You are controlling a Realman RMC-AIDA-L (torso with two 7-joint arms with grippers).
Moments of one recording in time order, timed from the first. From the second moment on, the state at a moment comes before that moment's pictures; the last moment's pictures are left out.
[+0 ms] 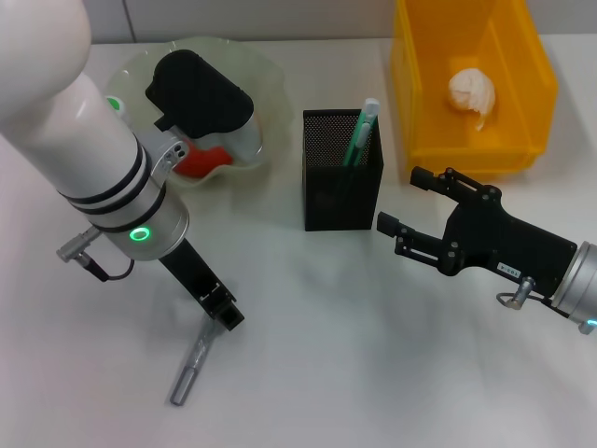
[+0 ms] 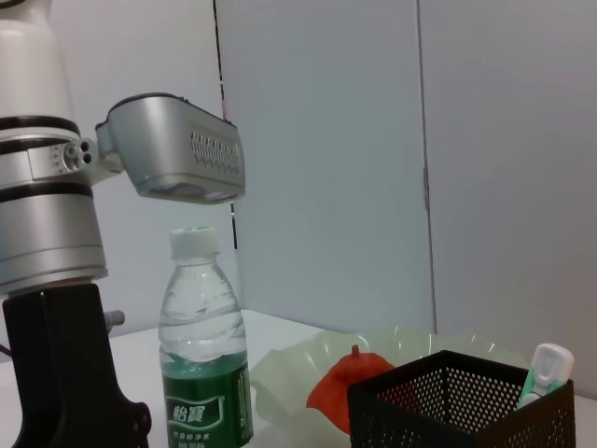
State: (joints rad) left arm -0.69 -2.08 1.66 1.19 2.56 1.53 -2.69; right arm 0.40 2.09 -1.12 -0.25 -1.23 -1.37 0.69
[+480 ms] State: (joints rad) left arm -0.70 -2.08 1.67 1.16 2.56 1.50 -2.69; right arm 0.40 2.09 -1.12 -0.25 -1.23 -1.37 0.69
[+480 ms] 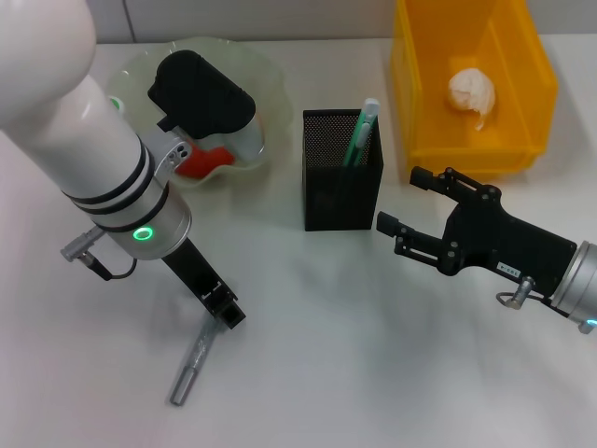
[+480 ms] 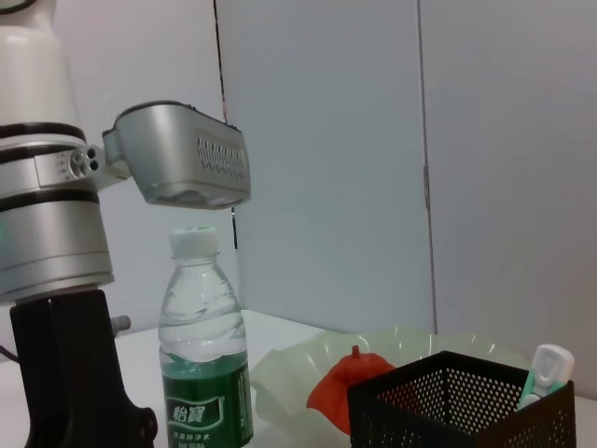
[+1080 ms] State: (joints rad) left arm -0.73 -2.08 1.68 1.11 2.56 1.48 -2.69; right arm 0.41 2.09 -1.12 -0.25 -1.23 -1.35 0.69
